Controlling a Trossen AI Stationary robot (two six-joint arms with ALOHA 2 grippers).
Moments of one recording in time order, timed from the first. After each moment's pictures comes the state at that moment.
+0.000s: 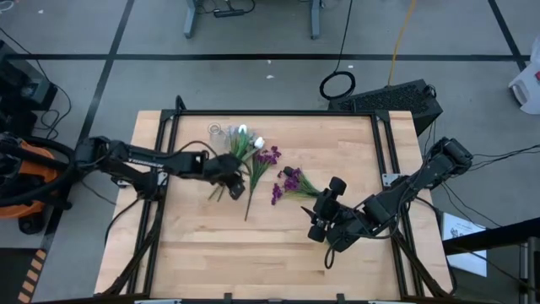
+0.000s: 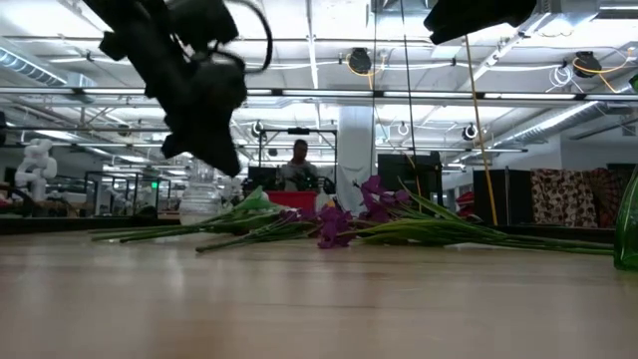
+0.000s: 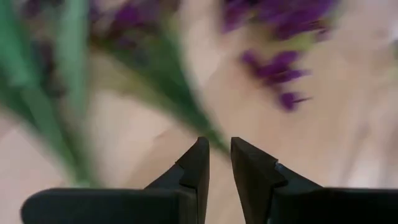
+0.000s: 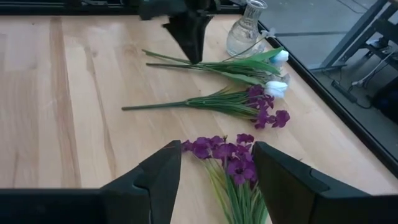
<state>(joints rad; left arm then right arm) 0.03 1.34 0.73 -0.27 -0.09 -0.62 0.58 1.47 1.14 -0.62 0.89 0.65</state>
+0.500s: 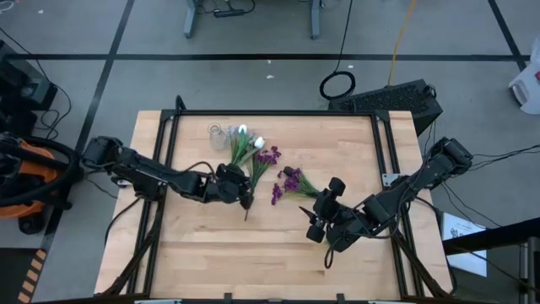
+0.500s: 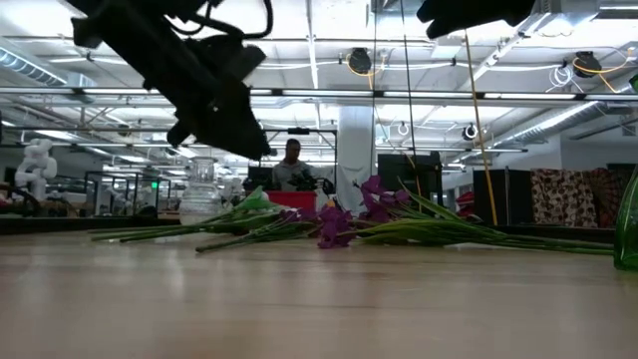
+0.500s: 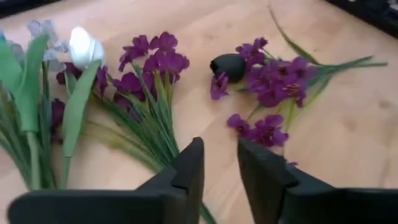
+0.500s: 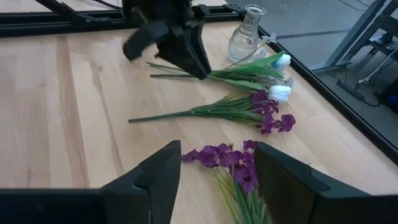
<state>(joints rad) -0.20 1.47 0.73 -0.03 -0.58 -0.75 0.58 1.47 1.14 -0.58 0.89 0.67</state>
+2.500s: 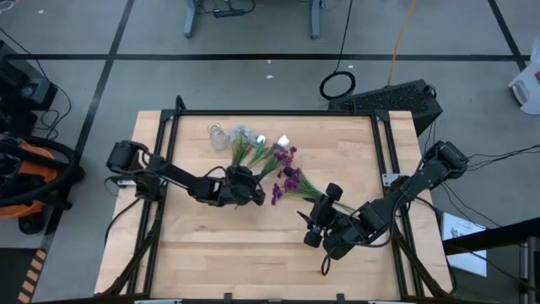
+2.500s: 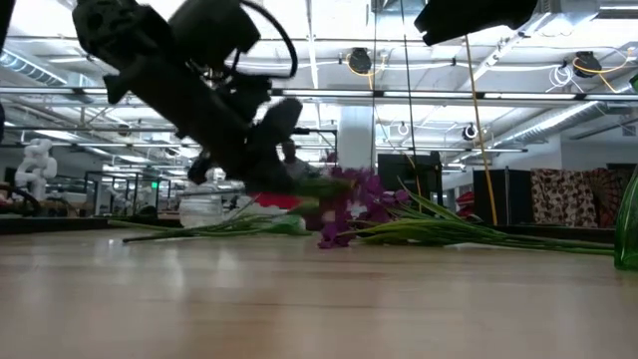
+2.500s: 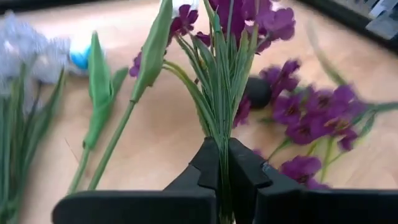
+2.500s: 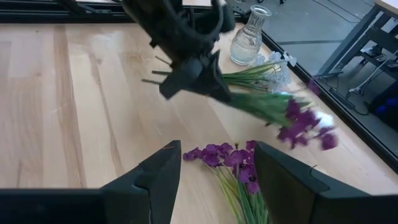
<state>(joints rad) -0.17 1.71 0.73 0.29 -0.71 -0.77 0.61 1.53 1.14 -0.54 0.94 0.66</state>
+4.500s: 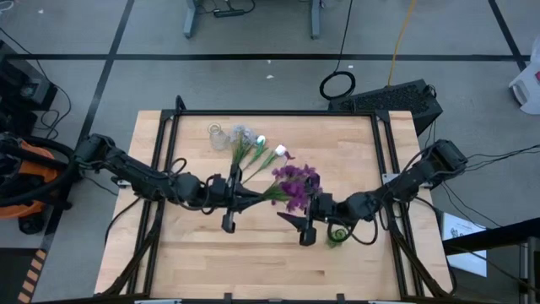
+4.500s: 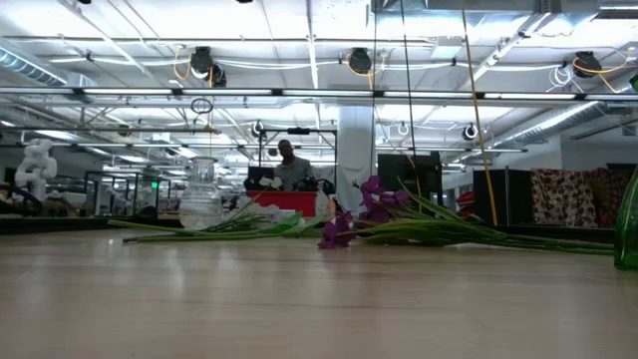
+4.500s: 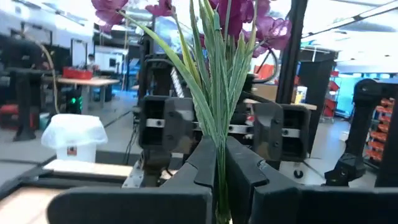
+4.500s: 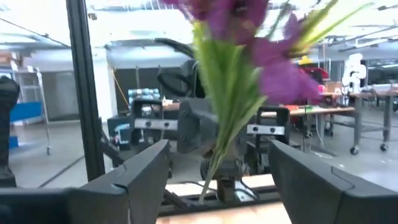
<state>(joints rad) -0.34 1.35 0.73 0.87 -0.25 -0.03 0.46 1.53 0.83 1.02 0.58 -0.07</state>
